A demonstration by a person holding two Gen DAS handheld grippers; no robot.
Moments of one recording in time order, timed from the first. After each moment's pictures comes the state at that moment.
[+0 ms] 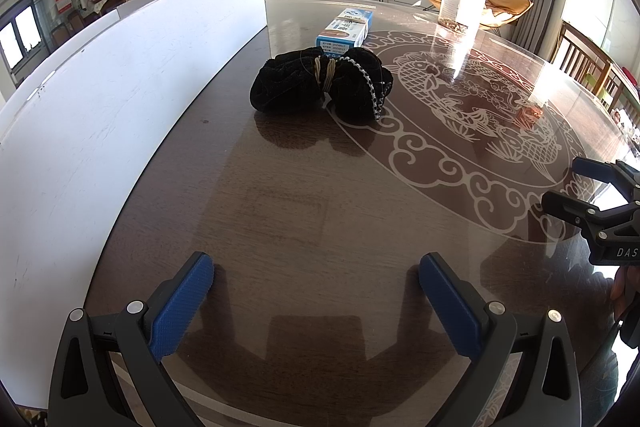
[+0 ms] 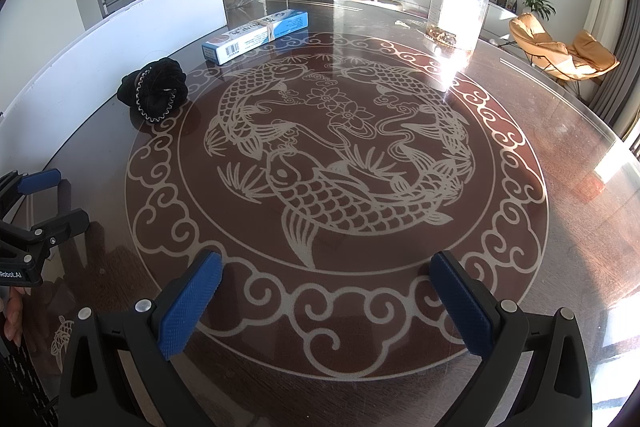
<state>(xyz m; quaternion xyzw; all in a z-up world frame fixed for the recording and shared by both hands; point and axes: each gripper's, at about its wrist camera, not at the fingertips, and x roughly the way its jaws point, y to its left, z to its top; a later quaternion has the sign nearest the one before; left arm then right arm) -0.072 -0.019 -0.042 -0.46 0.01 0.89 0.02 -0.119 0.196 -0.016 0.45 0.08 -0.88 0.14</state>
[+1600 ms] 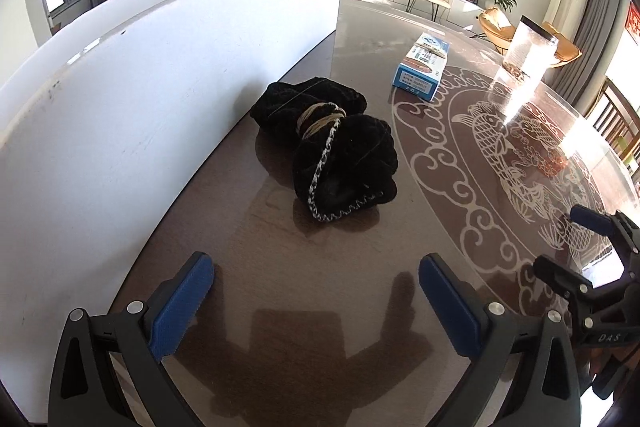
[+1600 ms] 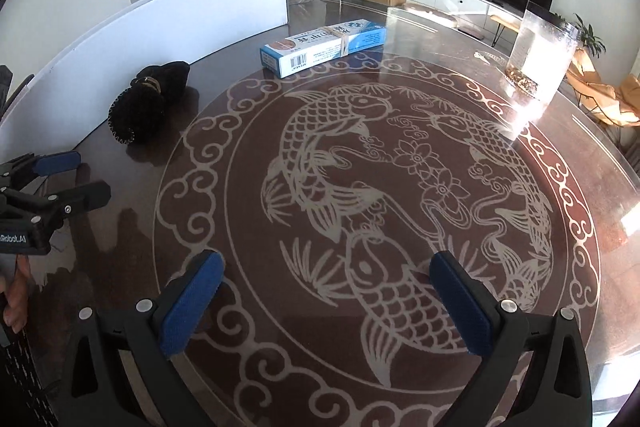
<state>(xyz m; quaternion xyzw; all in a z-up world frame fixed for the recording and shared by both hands) -0.123 -0.054 -0.038 -0.47 -0.07 0.88 -0.06 -0.156 0.137 -0.016 0.44 0.12 -0.86 0.23</state>
